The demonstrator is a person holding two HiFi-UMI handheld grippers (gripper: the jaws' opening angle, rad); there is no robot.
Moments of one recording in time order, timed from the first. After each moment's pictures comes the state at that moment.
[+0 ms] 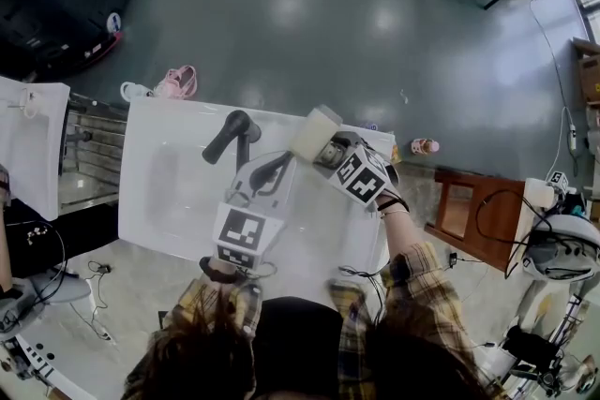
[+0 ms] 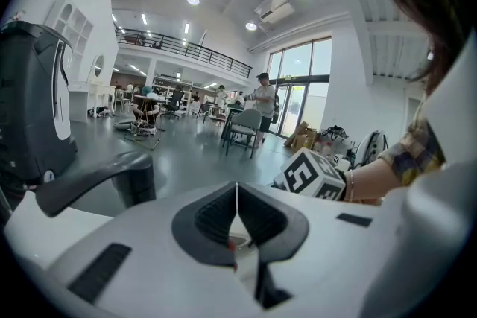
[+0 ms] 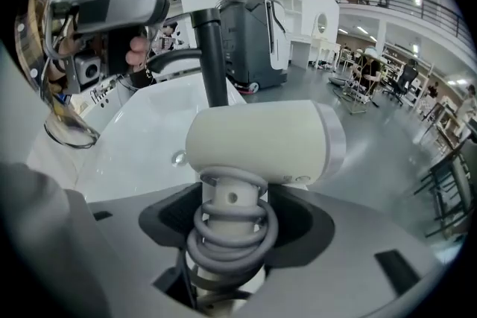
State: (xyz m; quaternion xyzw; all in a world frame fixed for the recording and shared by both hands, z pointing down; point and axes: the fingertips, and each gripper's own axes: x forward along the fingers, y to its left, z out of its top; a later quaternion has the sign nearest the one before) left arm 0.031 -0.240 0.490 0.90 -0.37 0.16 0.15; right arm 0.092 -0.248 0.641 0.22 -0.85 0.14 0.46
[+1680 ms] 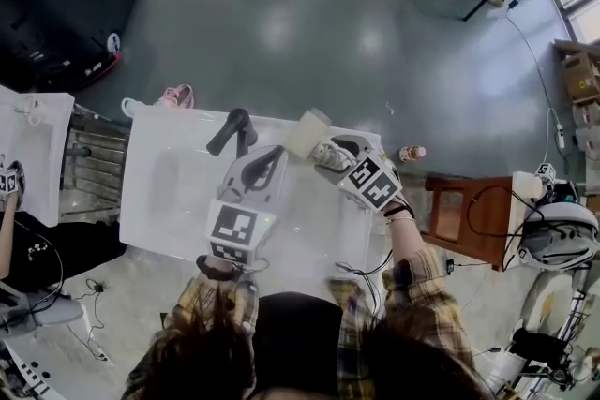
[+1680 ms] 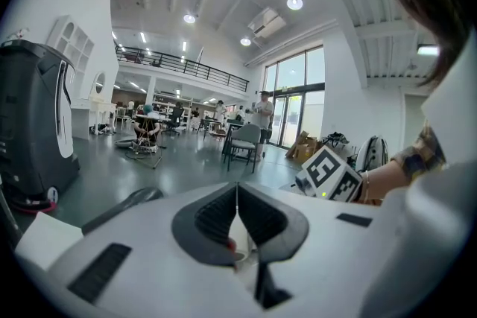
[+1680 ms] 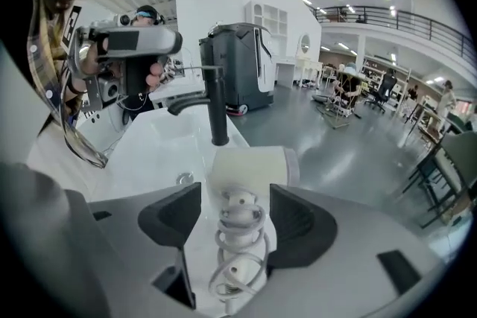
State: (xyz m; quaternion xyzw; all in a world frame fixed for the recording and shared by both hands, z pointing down) left arm 0.019 -0.231 0.442 0.91 -0.39 0.12 0.11; right arm 0.106 -0.232 0.575 0.28 -0.87 0.13 0.39
